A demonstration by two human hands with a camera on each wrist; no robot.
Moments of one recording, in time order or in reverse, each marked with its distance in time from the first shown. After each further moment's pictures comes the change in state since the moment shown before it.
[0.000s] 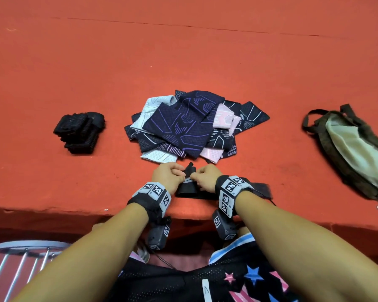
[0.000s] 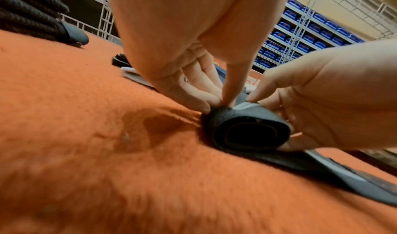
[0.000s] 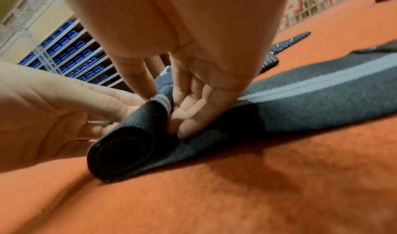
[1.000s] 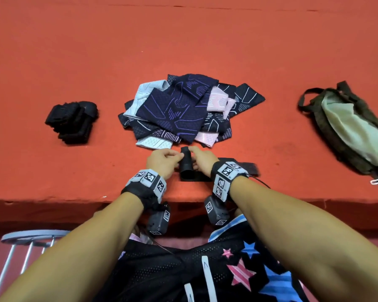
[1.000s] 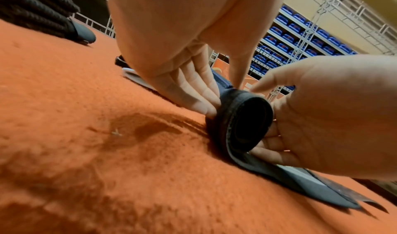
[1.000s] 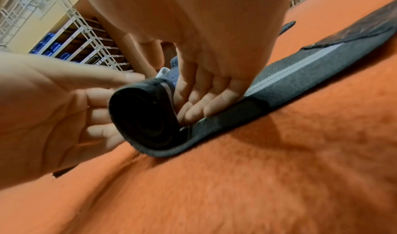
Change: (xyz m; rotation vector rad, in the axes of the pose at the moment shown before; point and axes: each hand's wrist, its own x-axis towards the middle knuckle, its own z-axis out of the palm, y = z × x) left_hand -0.011 0.009 -0.002 -0.117 0.057 -0.038; right_hand -0.017 -0.007 0.003 0.192 0.054 0.048
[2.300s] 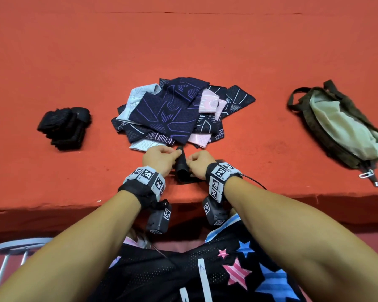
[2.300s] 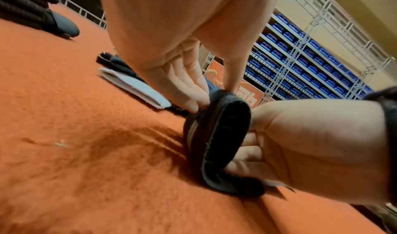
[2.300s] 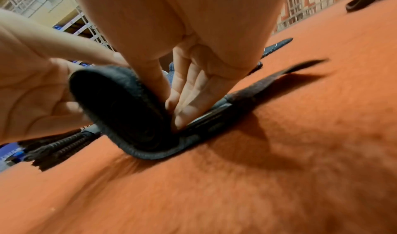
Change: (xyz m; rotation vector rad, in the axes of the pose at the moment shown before) left_hand -0.006 0.026 0.006 0.008 0.049 -0.038; right_hand 0.002 0.022 -0.008 -0.127 0.051 -0.121
